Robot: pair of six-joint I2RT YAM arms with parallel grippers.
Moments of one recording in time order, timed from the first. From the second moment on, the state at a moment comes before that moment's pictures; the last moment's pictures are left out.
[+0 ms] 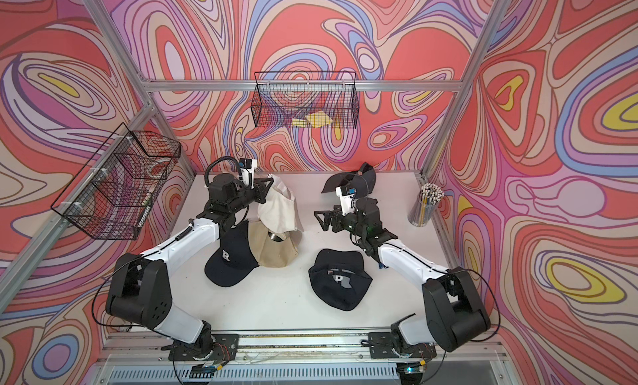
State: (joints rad) left arm -0.24 1.57 1.08 0.30 0.38 -0.24; right arm 0.36 1.41 0.81 0.28 -0.39 0.30
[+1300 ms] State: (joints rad) left arm -0.19 1.45 0.96 0.24 0.54 -0.29; right arm 0.15 1.64 1.18 0.03 0.05 0.60
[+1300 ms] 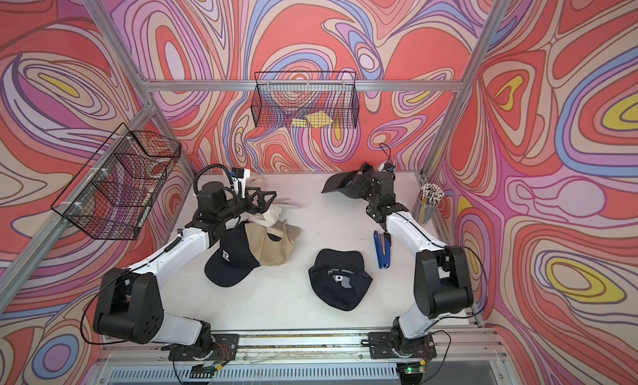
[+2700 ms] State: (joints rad) left arm -0.19 1.45 0.94 0.21 0.59 -0.29; right arm 0.18 1.93 1.30 -0.03 0.16 0.41
